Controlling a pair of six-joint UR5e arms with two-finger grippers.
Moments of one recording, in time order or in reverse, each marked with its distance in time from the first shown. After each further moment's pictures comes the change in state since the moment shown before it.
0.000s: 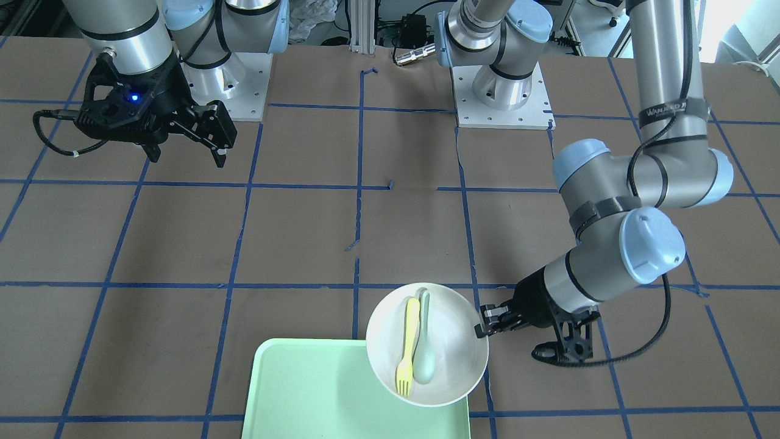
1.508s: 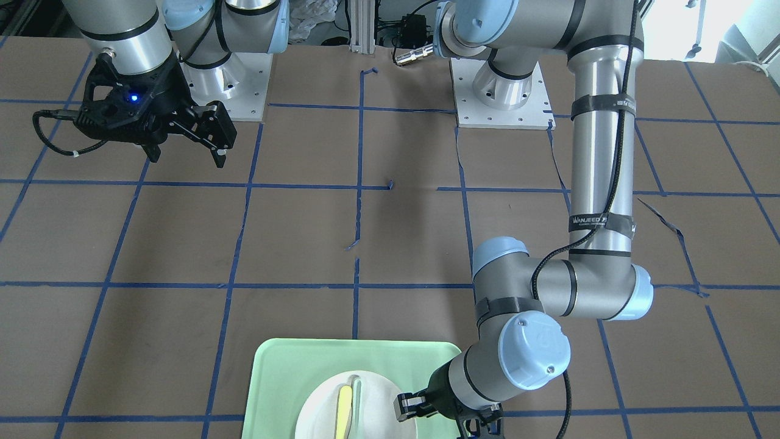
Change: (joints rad) left arm -0.163 -0.281 0.319 0.077 0.099 -0.187; right arm 0.000 0.002 0.000 -0.001 0.000 0.004
